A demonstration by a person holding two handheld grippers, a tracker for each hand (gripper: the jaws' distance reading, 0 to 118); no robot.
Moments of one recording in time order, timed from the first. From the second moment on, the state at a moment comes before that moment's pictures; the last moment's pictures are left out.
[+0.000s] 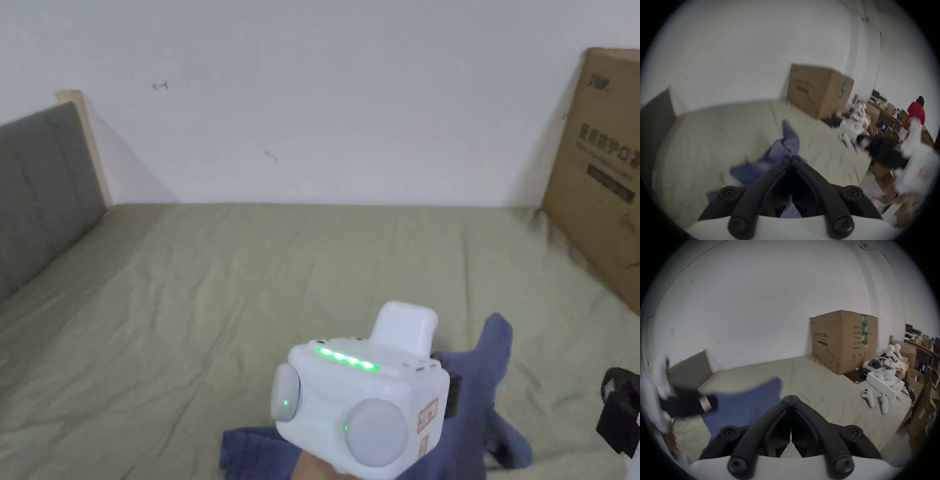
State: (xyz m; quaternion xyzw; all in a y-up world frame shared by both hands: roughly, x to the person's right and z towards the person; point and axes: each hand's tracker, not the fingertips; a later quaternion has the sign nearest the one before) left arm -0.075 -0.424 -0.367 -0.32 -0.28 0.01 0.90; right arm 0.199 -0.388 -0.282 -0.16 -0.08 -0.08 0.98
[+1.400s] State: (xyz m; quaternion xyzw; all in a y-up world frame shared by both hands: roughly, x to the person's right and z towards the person) left arm -0.259 -0.557 -0.479 -0.49 0.01 0.09 0.87; right arm 0.112 -0.462 -0.334 -0.29 0.03 -0.03 0.96
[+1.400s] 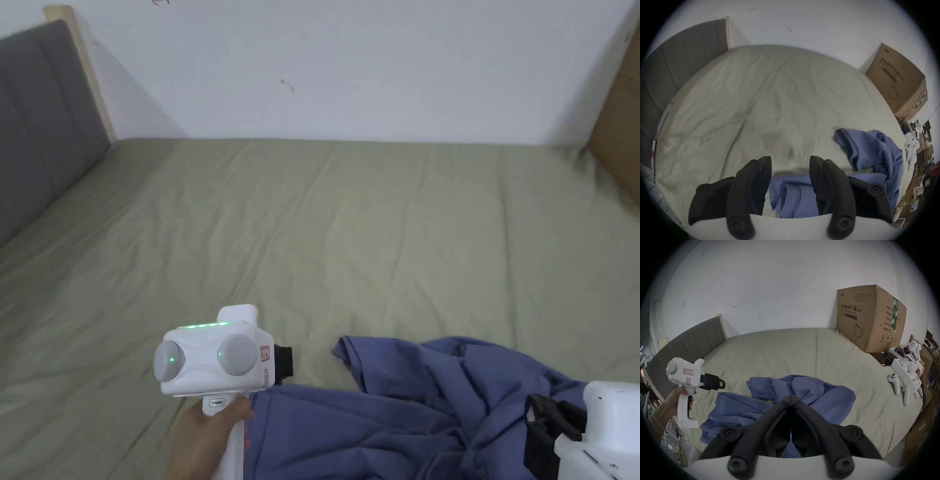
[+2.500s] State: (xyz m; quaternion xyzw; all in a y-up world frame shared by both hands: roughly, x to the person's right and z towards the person) left arm -0.252 -0.474 -0.392 -0.36 -0.08 0.04 0.93; right arm 0.113 -0.506 -0.586 -0.50 0.14 0.10 0.85
